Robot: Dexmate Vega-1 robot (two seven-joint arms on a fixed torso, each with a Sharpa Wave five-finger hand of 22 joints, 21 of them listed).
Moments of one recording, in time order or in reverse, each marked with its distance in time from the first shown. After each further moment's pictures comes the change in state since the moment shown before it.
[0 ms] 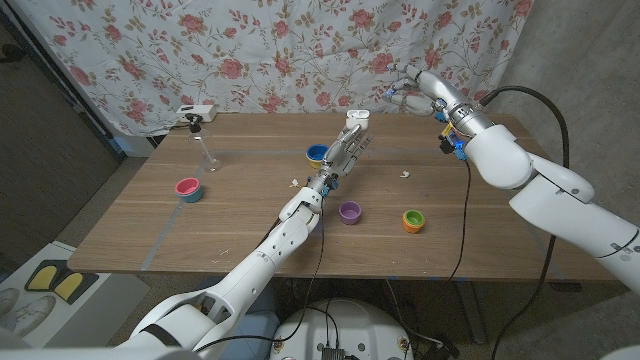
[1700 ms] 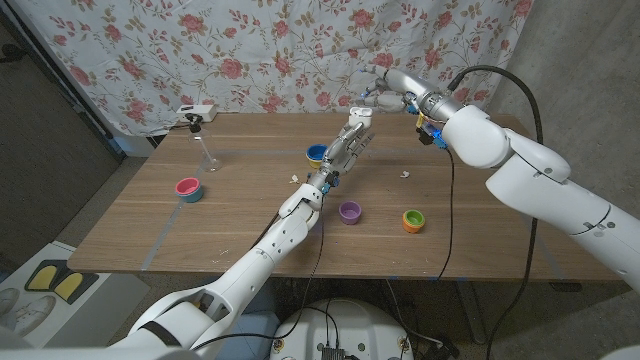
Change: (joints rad) left arm -0.013 0.012 0.011 -0.015 0.036 -0.008 0.022; left_hand -0.006 -0.003 0.007 0.007 0.005 0.000 0.000 0.000 -0.013 0.000 0.000 0.000 0.000 0.000 0.000 0.000 0.001 0.000 0.000 0.000 0.000; right arm 0.224 0.037 -0.184 -0.060 -0.096 -0.194 0.220; right_hand 0.000 0.000 0.012 -0.012 0.000 -0.069 0.047 -0.012 0.000 -0.066 0.077 -0.071 -0.025 -0.023 0.009 0.000 -0.009 -0.032 0.040 0.000 0.005
